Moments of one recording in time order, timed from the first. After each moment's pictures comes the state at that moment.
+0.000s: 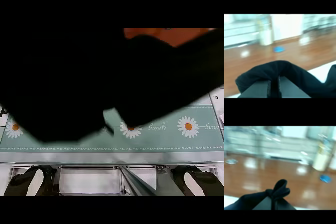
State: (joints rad) left arm 0.29 -0.65 1.83 0.87 -1.30 -1.30; right arm -0.08 -0.76 2.02 -1.36 1.36 1.50
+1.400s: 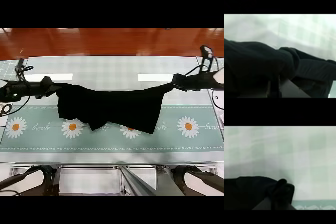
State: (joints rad) left arm 0.23 -1.29 0.93 0.66 -0.93 -1.22; right arm -0.08 -1.23 1.06 -1.22 0.87 1.54
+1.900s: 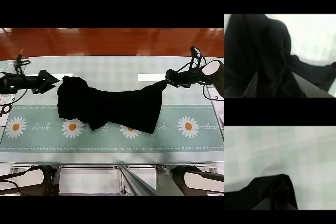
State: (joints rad) left arm 0.32 -1.42 1.10 0.70 -1.07 -1.26; right arm -0.09 -1.43 1.18 -1.12 0.86 1.52
